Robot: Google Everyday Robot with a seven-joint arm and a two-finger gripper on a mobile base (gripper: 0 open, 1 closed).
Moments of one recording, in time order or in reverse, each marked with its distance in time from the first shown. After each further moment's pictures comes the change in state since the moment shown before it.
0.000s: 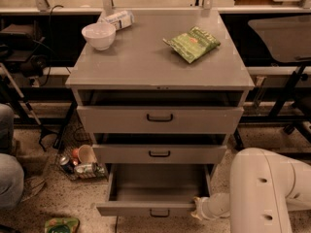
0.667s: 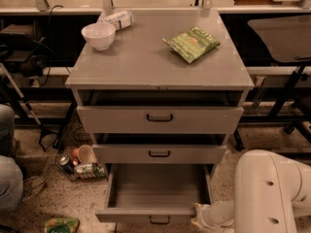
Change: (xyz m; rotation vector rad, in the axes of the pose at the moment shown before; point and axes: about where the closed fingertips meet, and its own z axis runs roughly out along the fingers) arm 0.000 0.031 -0.005 -0.005 -0.015 0.061
